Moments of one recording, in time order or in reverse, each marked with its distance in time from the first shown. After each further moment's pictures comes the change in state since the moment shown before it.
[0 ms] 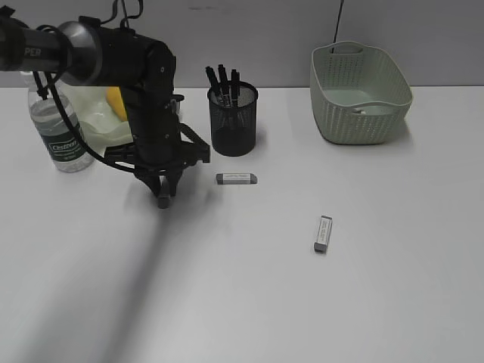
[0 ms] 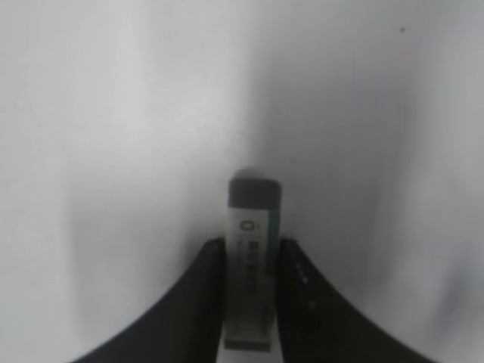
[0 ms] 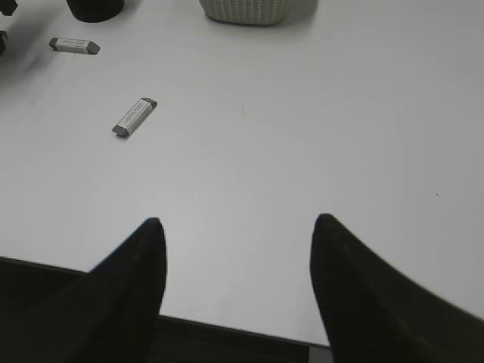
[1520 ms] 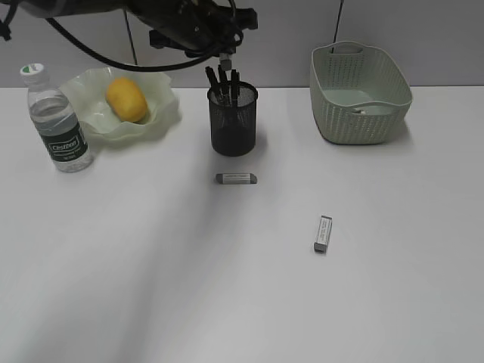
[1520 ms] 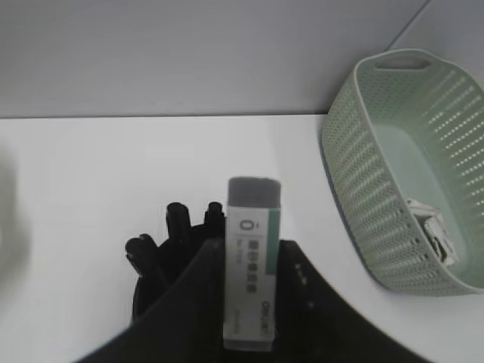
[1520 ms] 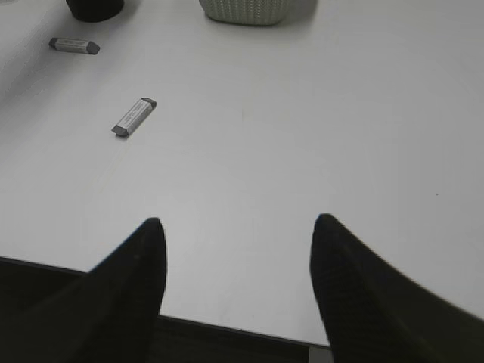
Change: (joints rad) left arm -0.054 -0.169 -0.081 0.046 -0.592 0.053; right arm 0.000 0.000 0.000 0.000 0.000 0.000
